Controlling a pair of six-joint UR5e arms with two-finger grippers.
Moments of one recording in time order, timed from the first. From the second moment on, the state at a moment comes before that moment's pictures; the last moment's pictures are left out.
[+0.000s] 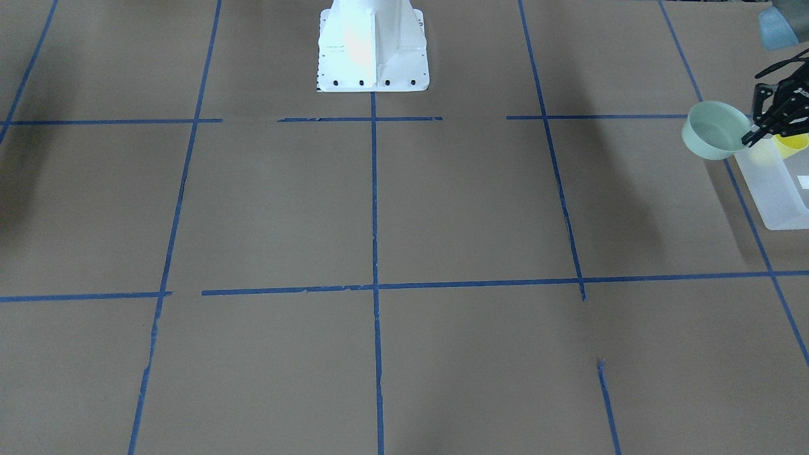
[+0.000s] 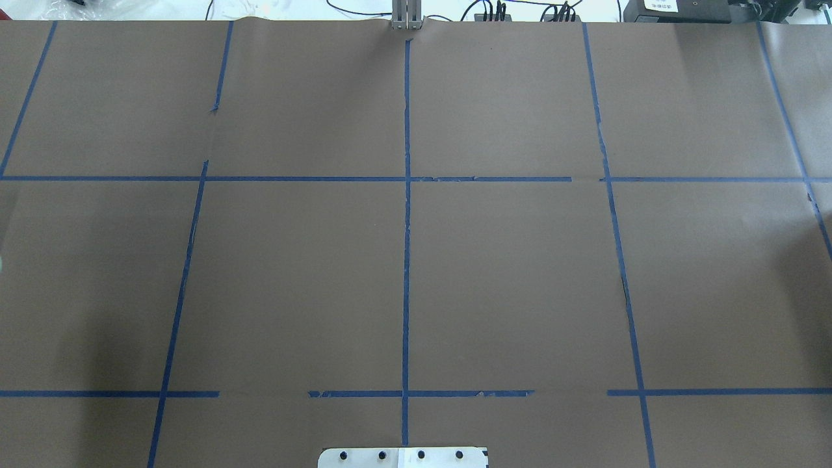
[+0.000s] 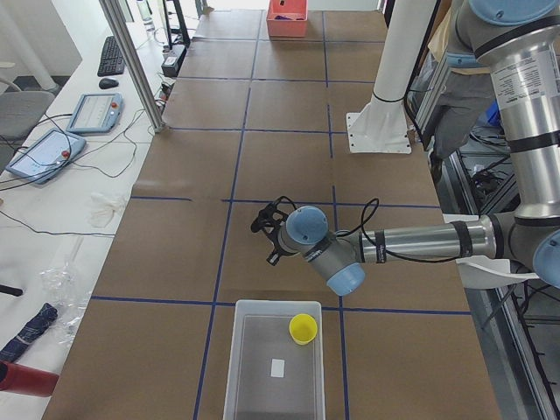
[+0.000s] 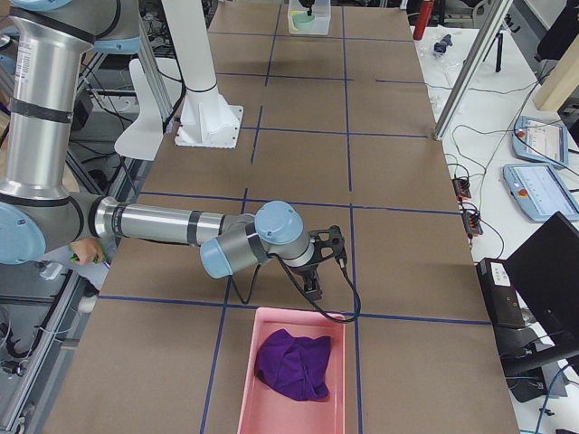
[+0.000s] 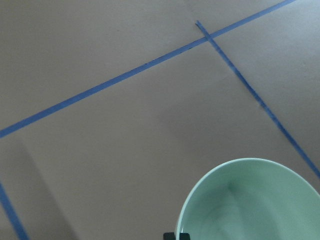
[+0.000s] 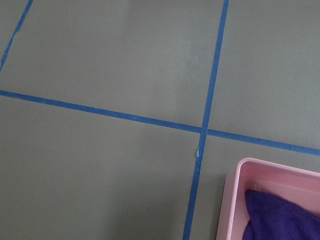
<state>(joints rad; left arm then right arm) -1.40 -1.26 -1.69 -2.47 -2.49 -0.04 1.57 -1.81 1.74 -1.05 2.40 0.14</state>
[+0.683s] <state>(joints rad) -1.66 -1.41 -1.39 -2.17 -2.46 0.57 1.57 -1.82 1.73 -1.03 2.40 0.14</state>
